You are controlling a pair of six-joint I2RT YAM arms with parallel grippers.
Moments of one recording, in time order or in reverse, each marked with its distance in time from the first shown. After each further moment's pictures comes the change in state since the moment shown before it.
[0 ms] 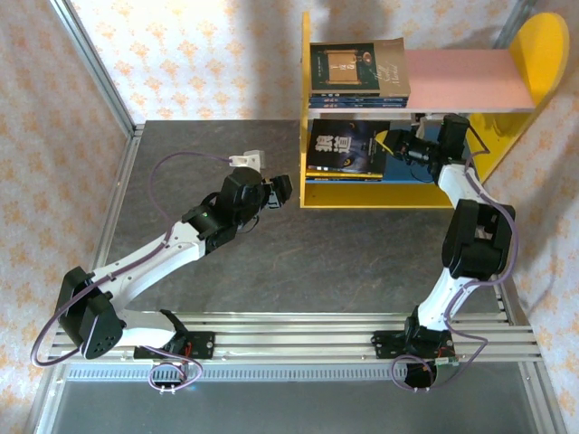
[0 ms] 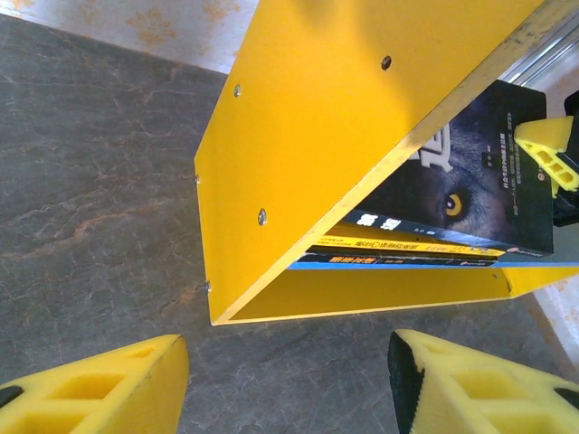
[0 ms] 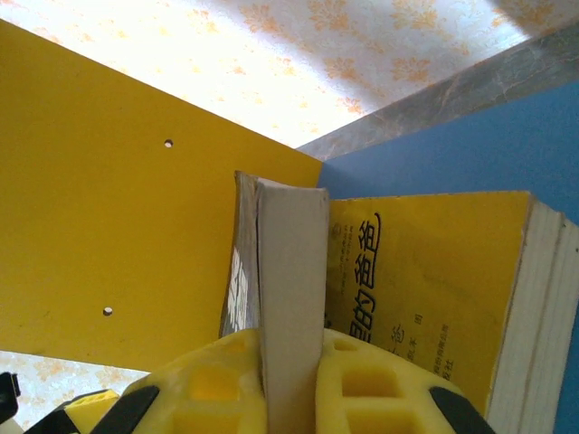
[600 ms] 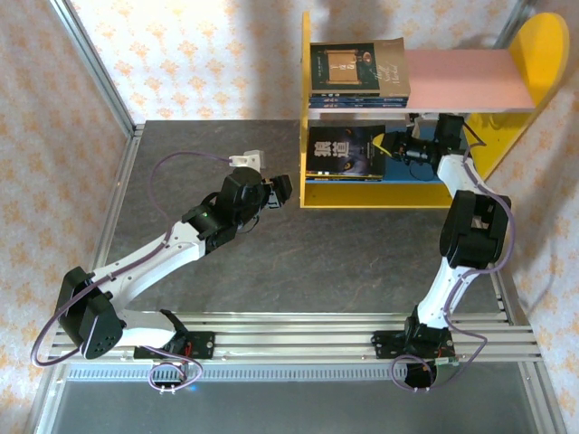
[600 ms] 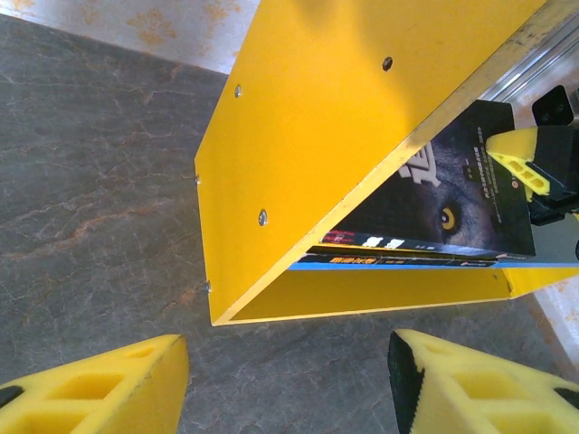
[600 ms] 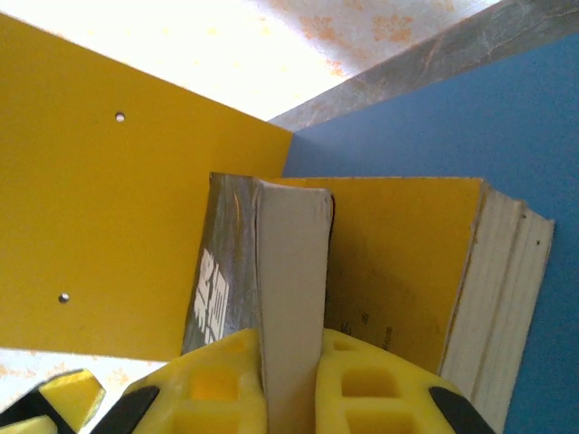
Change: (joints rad) left arm 0.002 0.000 0.000 0.000 0.000 0.000; right arm 0.004 0.099 0.122 -0.209 -0.020 -0.142
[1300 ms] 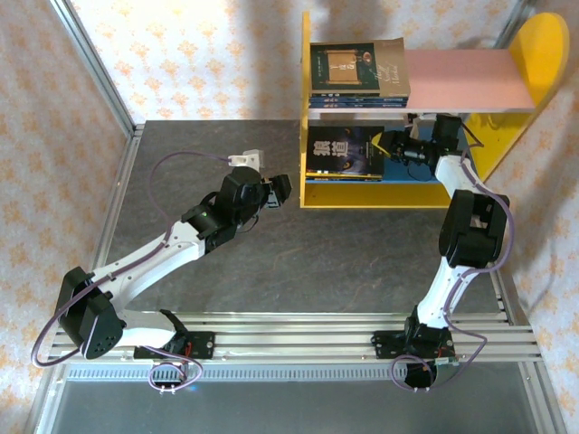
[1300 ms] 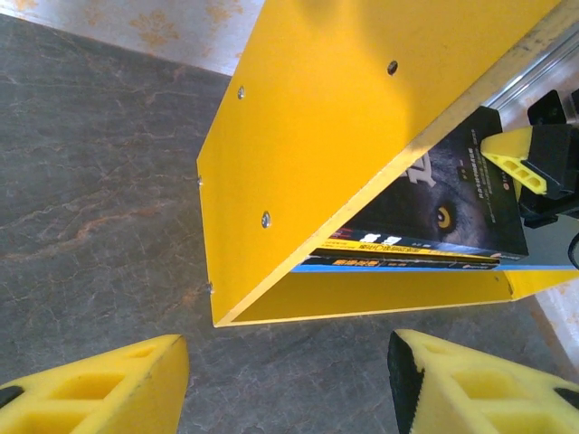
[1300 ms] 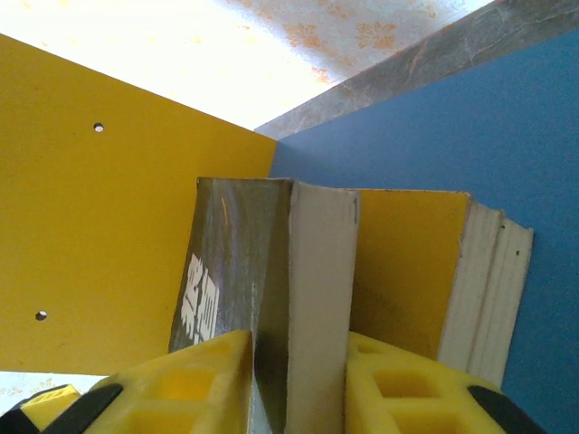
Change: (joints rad) left arm 0.006 0.000 0.000 0.000 0.003 0.000; right arm 0.011 0.005 0.002 0.001 0.040 0.001
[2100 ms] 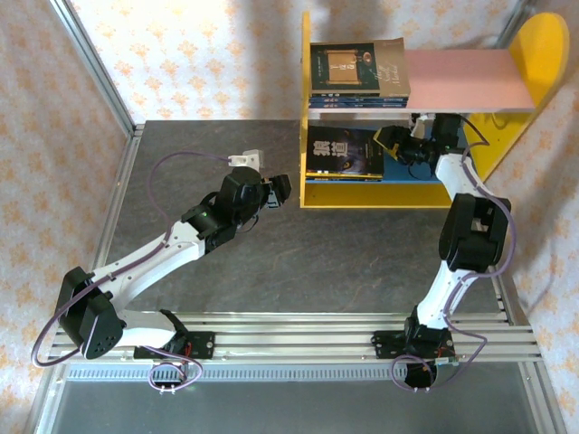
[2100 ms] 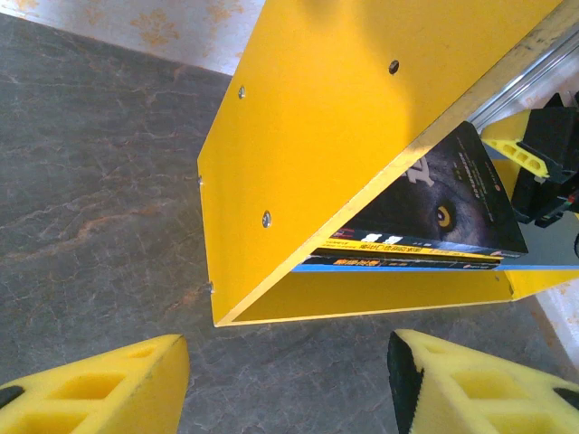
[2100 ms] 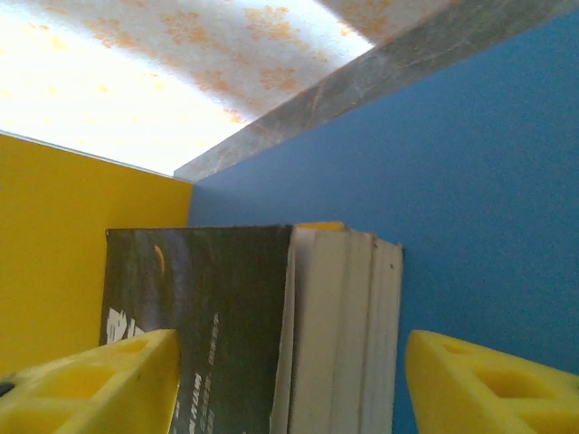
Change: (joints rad) left arm 0.000 0.000 -0.002 0.000 0.000 0.000; right arm 0.013 -0.051 -0.003 -0.087 0.262 0.001
